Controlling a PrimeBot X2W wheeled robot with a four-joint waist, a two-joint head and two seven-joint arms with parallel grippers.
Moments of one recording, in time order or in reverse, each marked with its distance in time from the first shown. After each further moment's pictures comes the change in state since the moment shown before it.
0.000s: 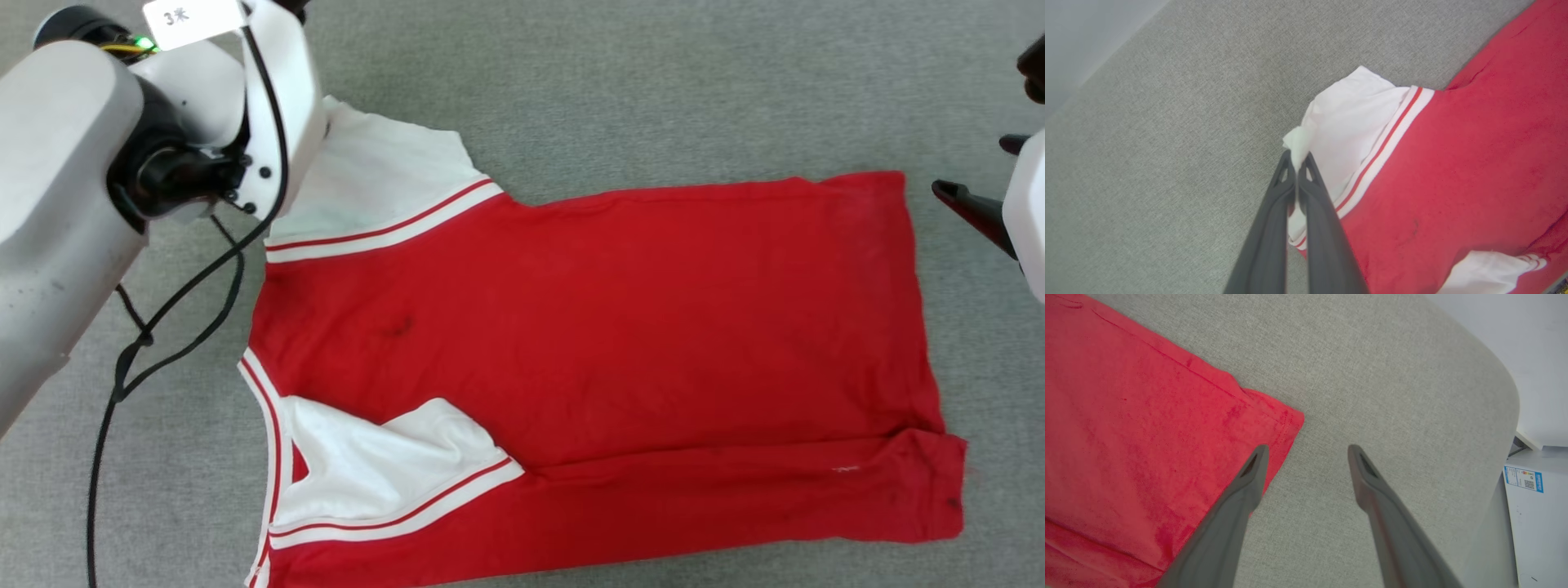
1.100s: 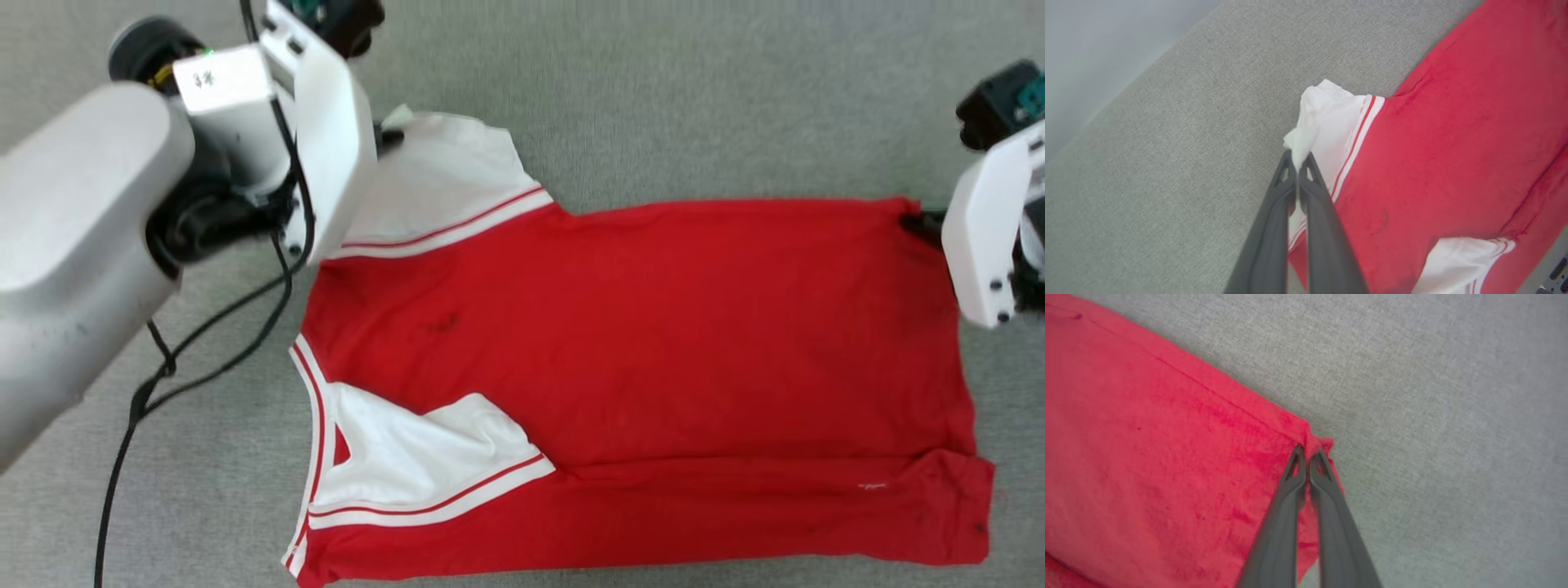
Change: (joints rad) left arm 0.001 0.027 -0.098 -0.139 -0.059 -0.002 -0.195; right arm -0.069 0.072 0.199 0.346 0.133 0.000 -0.200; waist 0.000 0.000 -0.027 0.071
